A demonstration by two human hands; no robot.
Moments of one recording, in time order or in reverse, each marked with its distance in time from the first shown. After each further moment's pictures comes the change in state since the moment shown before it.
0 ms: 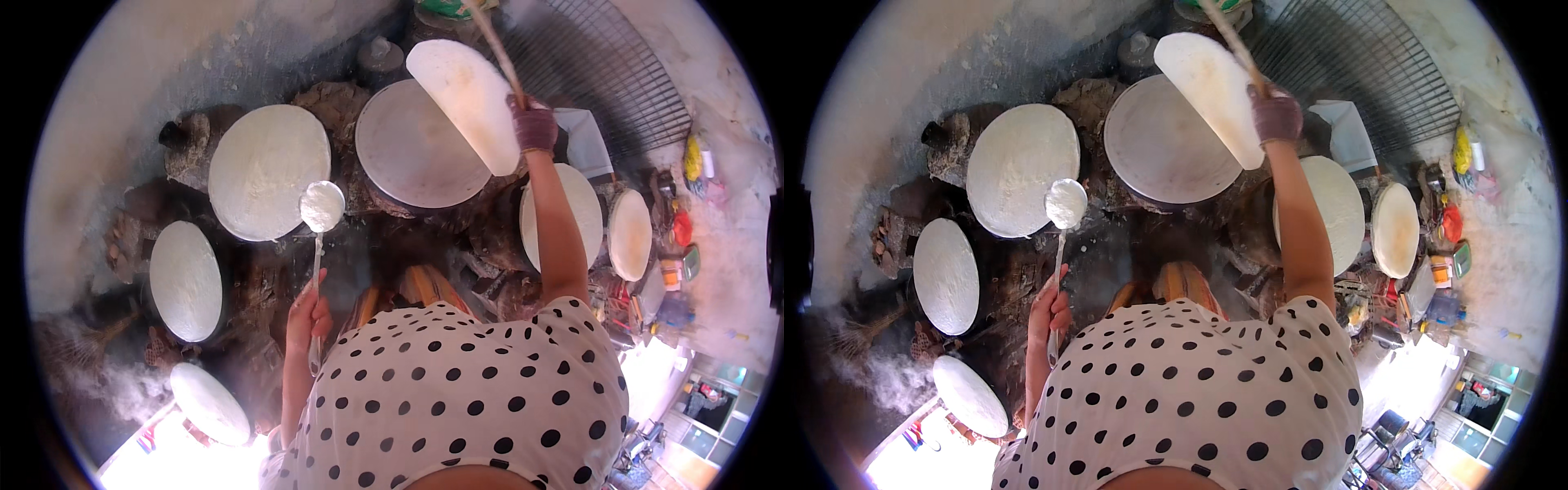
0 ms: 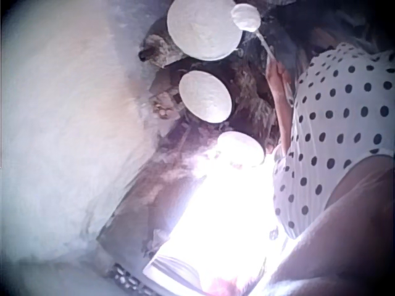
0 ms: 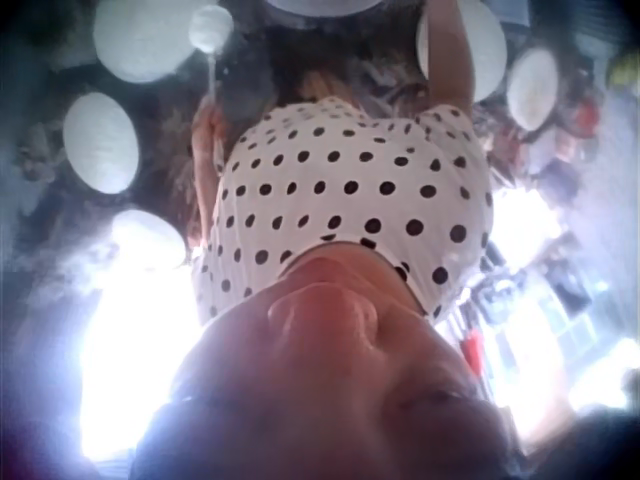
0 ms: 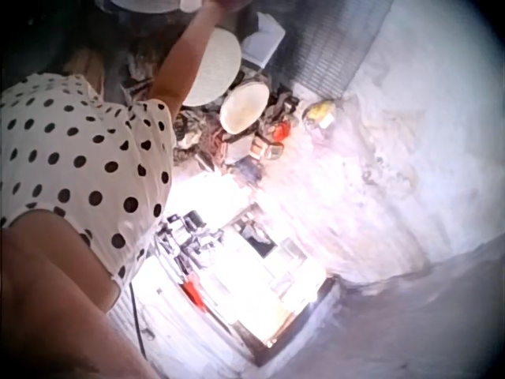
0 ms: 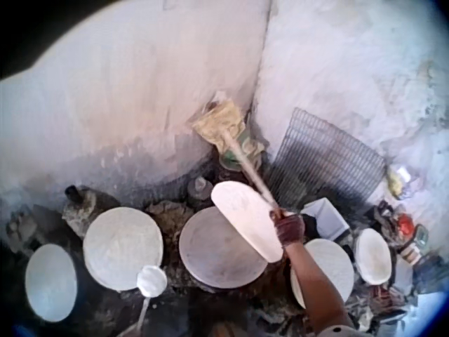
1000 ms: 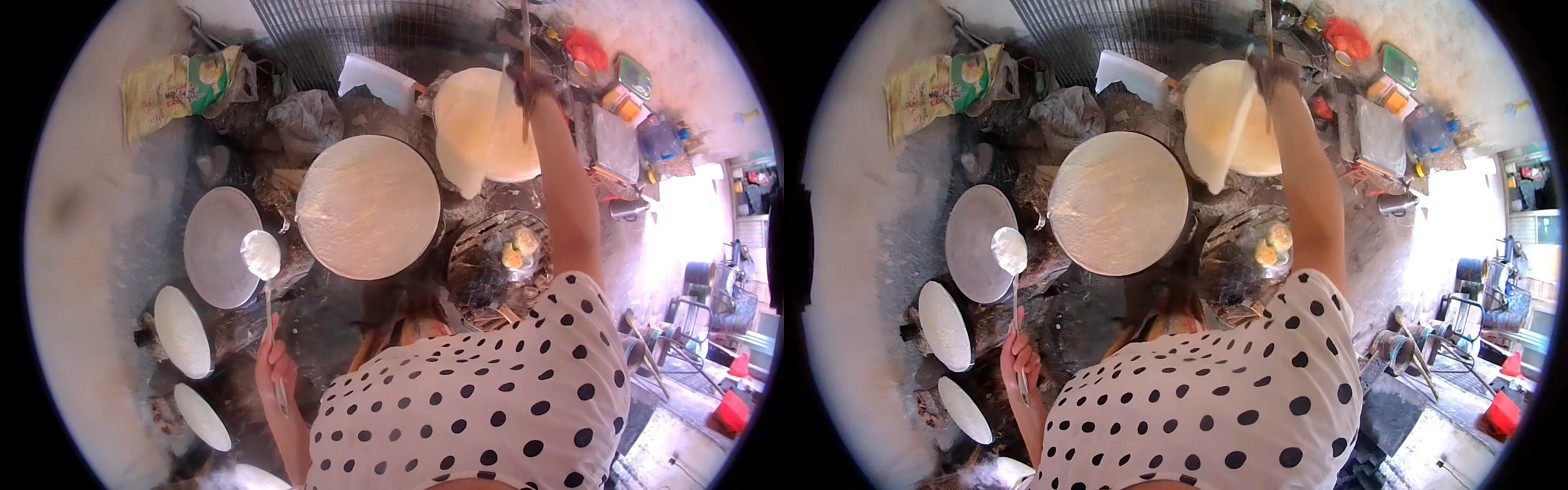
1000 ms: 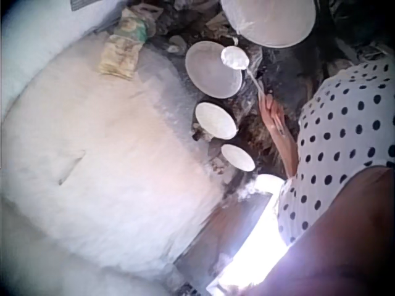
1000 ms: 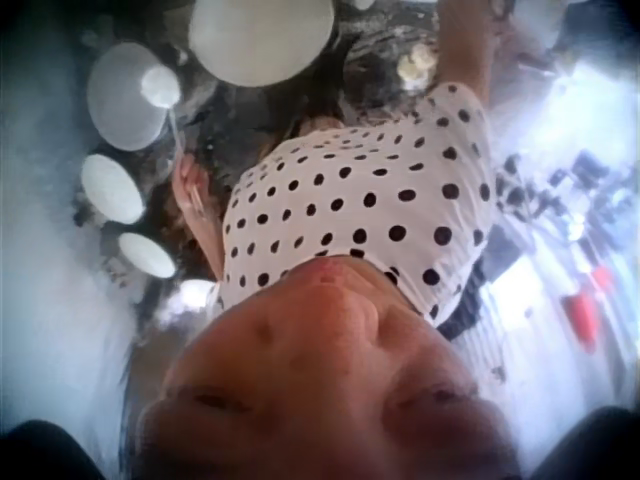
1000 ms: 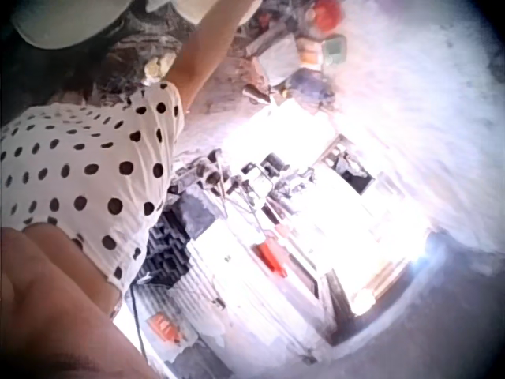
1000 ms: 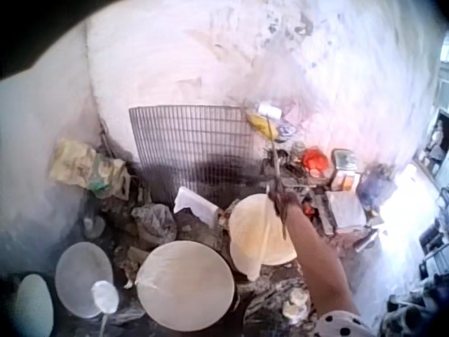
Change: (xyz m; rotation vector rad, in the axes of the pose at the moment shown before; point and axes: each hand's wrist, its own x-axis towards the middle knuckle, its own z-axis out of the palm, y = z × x) left_hand 0.011 -0.190 0.341 -0.038 -0.246 -0.106; right_hand 0.045 0.585 -0.351 0.194 -0.132 0.780
